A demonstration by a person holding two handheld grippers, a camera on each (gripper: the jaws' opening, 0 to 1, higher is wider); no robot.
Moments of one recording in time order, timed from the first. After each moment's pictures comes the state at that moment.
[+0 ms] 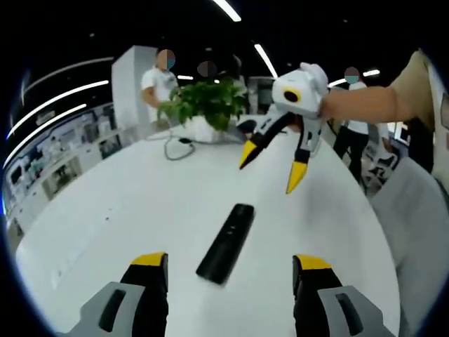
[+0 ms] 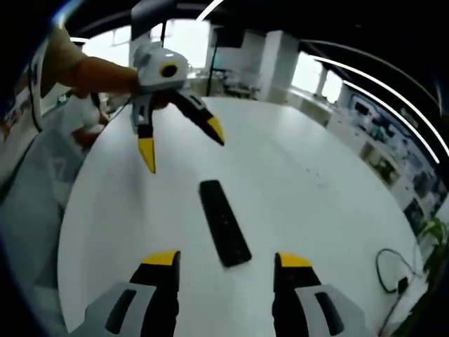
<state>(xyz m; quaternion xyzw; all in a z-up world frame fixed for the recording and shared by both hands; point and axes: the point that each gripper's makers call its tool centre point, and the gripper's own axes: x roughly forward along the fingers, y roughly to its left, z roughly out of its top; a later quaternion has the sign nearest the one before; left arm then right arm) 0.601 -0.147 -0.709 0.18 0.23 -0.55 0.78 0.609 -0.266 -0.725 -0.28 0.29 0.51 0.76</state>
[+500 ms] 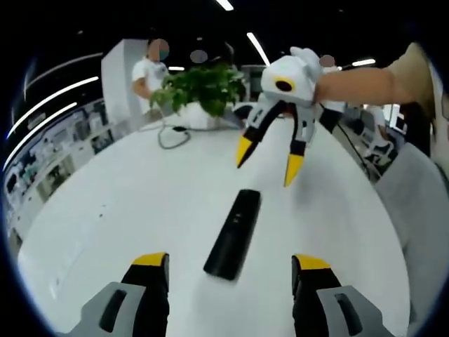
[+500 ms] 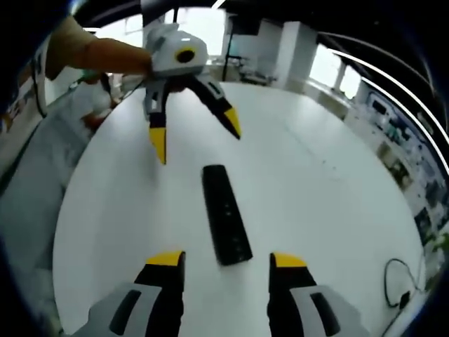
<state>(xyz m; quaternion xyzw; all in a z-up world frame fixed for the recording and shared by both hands) 0.616 -0.146 -0.732 0.22 0.25 -0.57 0.75 0.614 -0.259 -0.747 -0.31 0.32 0.54 0.72</state>
